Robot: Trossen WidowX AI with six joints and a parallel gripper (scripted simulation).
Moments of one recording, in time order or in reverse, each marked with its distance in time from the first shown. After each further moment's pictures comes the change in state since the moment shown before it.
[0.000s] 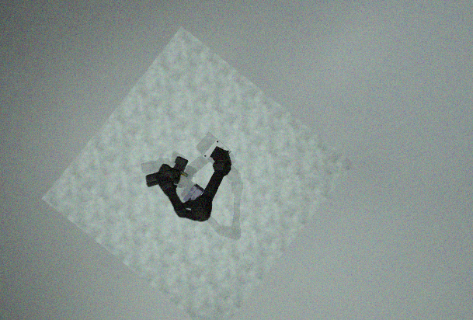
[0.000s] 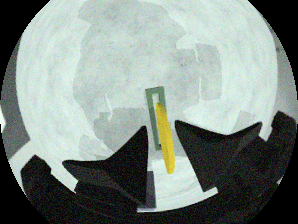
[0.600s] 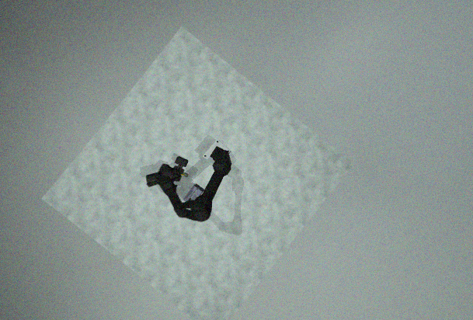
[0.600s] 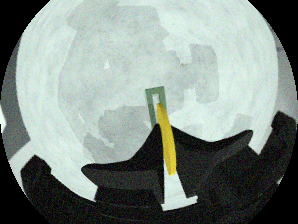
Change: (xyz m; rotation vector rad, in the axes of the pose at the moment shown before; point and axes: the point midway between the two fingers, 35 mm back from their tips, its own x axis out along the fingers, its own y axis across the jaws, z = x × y) arm 0.002 0.000 0.000 0.002 0.001 0.003
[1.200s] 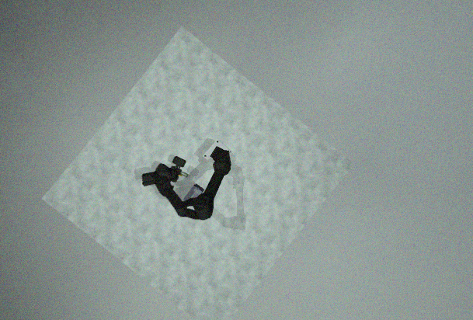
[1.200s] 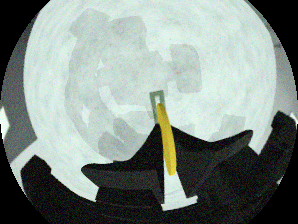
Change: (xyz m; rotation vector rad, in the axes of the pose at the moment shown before) arm -0.029 0.003 0.007 0.027 -0.022 0.022
